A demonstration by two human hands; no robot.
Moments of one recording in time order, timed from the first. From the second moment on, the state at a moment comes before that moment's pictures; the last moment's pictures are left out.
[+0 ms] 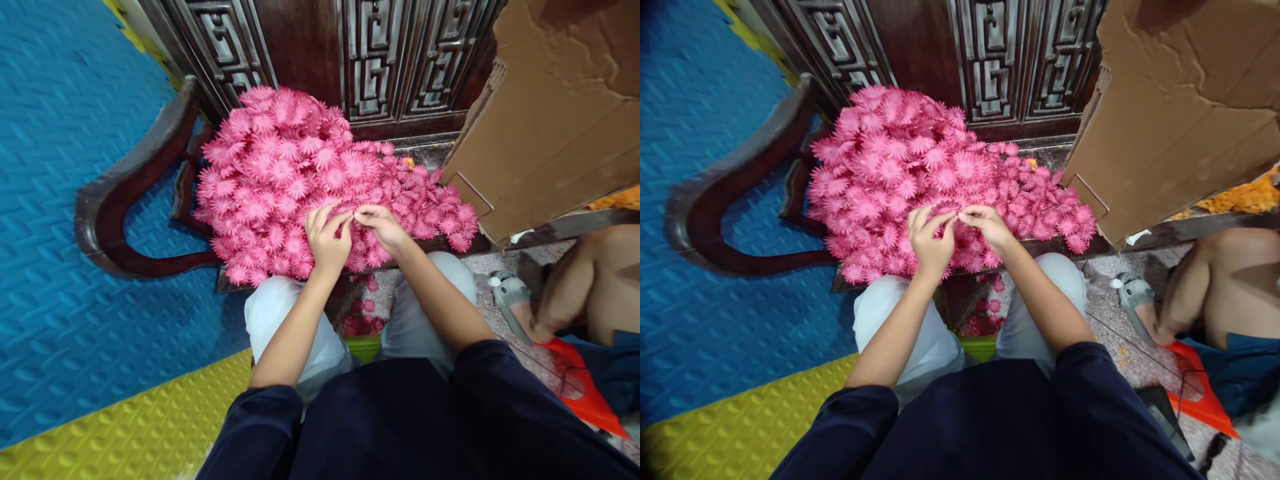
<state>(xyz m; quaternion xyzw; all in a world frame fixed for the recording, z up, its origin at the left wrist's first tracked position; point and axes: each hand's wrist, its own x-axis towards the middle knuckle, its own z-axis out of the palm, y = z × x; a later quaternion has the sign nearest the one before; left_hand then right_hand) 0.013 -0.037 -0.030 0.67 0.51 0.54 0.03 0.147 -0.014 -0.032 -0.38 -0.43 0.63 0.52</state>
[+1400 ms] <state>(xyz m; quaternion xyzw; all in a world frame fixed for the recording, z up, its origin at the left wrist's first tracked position) 0.018 -0.022 -0.025 0.44 0.43 0.62 0.49 0.146 -0.014 -0.023 -0.40 -0.40 0.60 0.57</state>
